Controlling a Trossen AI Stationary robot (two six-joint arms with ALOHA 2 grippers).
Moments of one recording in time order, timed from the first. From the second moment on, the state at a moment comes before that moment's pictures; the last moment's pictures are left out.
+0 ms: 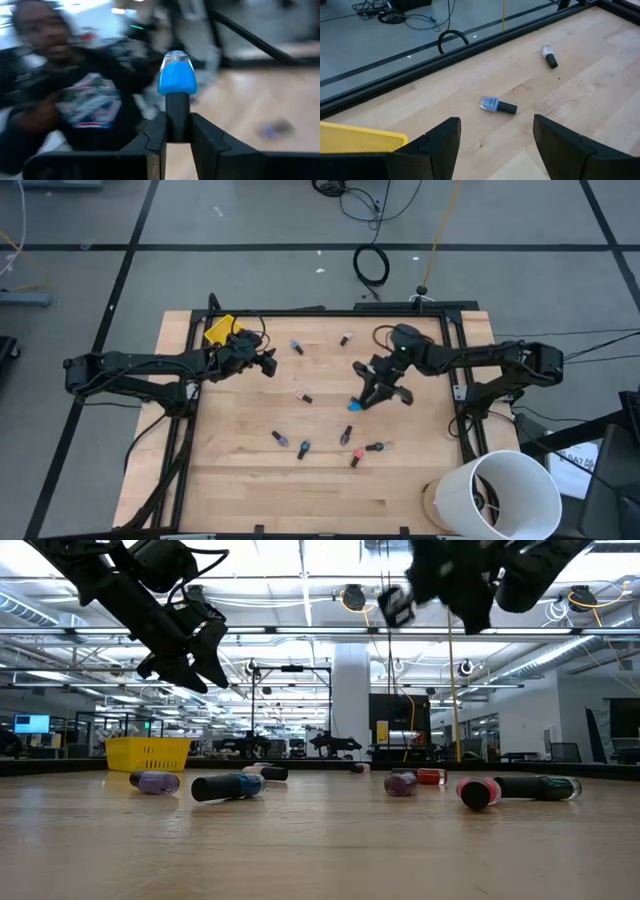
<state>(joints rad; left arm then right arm) 0.27 1.09 0.56 -0.10 -0.49 -0.45 -0.30 1.39 0.69 0.66 -1.24 0.27</state>
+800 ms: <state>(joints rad) 0.27 1.09 0.56 -0.10 -0.50 -0.42 -0.09 1.36 0.69 1.54 -1.05 0.63</state>
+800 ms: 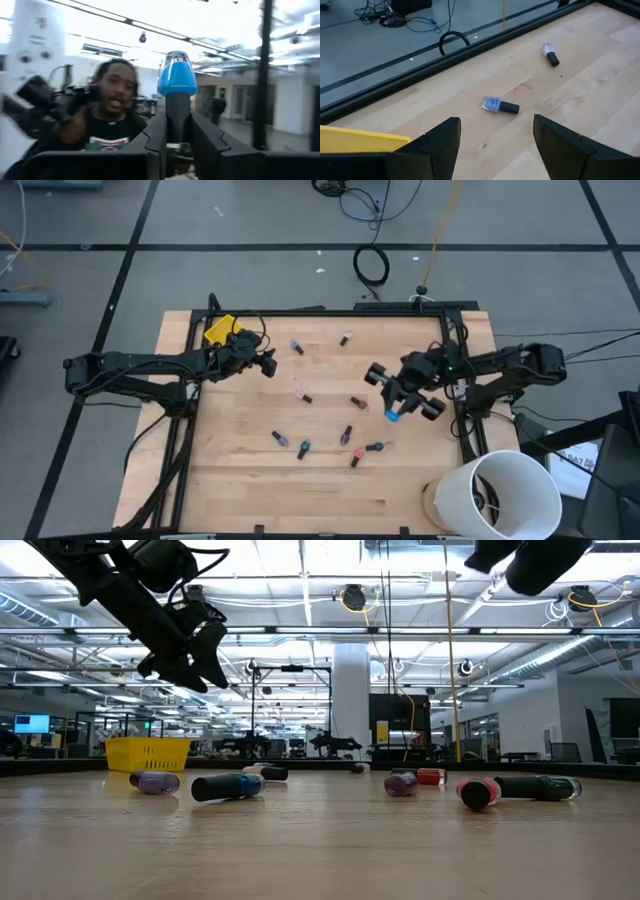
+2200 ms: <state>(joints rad) 0.27 1.09 0.56 -0.11 -0.49 -0.43 -0.10 1.35 0.69 1.11 -1.05 0.29</state>
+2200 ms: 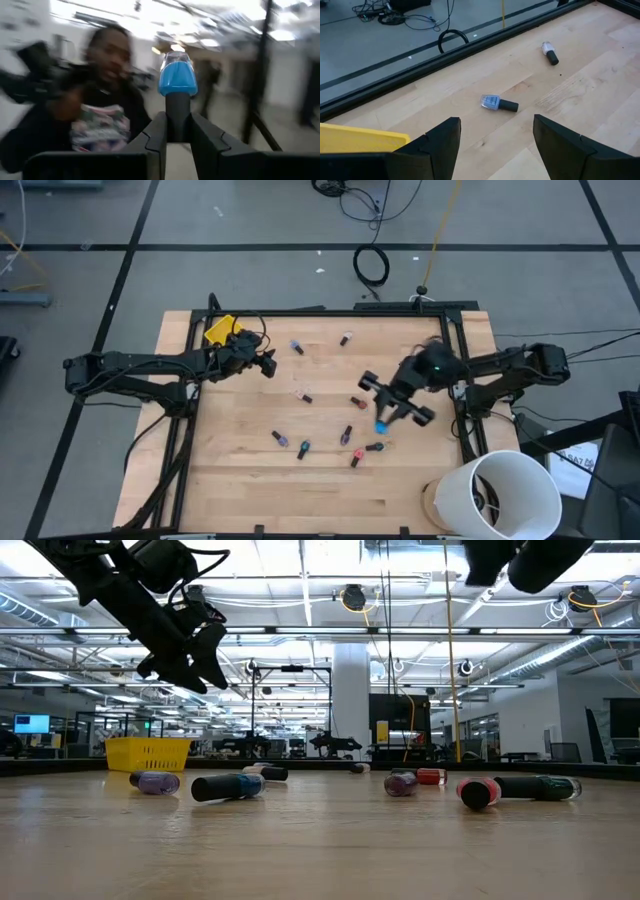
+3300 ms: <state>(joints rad) 0.21 1.48 0.56 0.73 -0.07 -0.54 -0.09 1.53 0.65 0.50 0.47 -0.82</state>
